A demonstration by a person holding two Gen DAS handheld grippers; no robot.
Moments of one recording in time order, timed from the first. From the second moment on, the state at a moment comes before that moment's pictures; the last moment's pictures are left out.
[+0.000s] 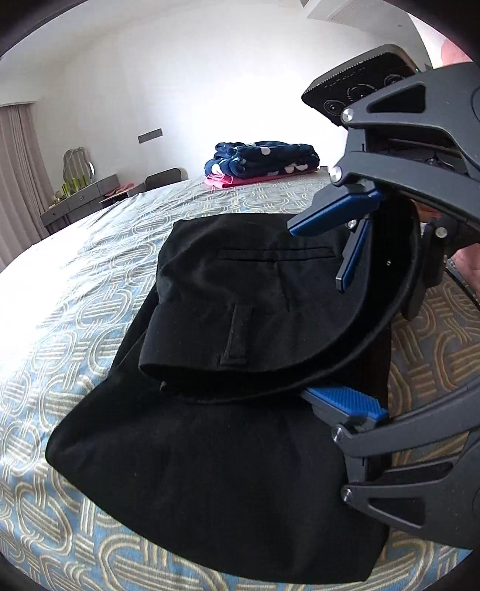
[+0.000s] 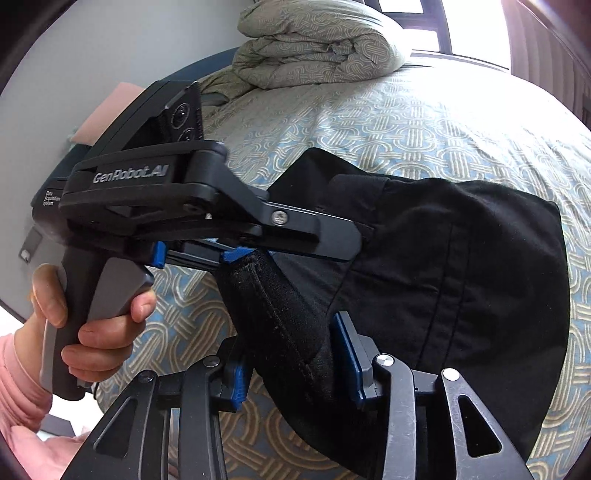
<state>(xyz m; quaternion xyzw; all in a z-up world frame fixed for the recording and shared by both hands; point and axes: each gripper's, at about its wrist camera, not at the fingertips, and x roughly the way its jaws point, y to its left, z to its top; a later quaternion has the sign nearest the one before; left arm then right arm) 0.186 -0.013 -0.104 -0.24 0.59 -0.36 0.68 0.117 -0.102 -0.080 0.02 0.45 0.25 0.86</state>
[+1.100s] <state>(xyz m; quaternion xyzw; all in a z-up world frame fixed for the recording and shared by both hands) 0.216 0.070 -0.052 -0.16 0.53 -0.29 0.78 0.110 -0.276 -0.049 0.27 0.44 0.13 0.84</state>
